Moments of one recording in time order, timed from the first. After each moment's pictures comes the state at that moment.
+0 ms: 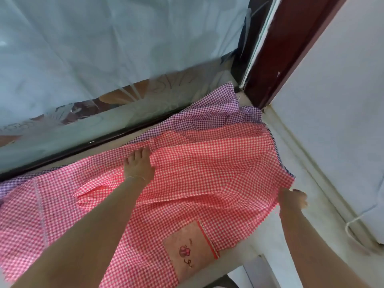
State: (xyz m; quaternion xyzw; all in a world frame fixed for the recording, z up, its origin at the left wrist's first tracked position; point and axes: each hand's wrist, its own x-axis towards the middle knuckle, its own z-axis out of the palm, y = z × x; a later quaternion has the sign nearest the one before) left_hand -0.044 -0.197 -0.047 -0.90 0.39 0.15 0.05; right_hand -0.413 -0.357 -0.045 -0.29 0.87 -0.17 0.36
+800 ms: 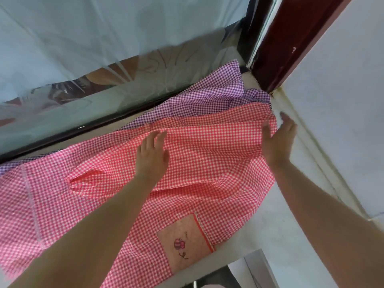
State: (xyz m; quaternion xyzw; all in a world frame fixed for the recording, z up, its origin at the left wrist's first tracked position) left_hand -0.089 -0.221 -0.068 -0.86 0.49 0.03 -0.13; right_hand -0.334 -0.432 -0.042 -0.69 0.62 -0.27 0.25
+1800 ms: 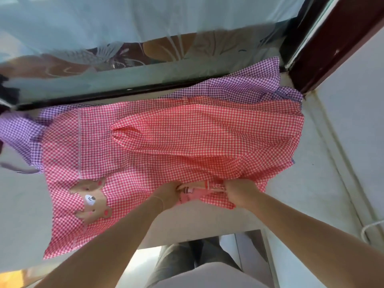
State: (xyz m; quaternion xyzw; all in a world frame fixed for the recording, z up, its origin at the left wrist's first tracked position) left_hand -0.199 -0.058 -0.067 -0.84 0.33 0.42 -0.07; right_hand -0.348 -0.242 -0.058 -0.92 0.17 0.34 0.11
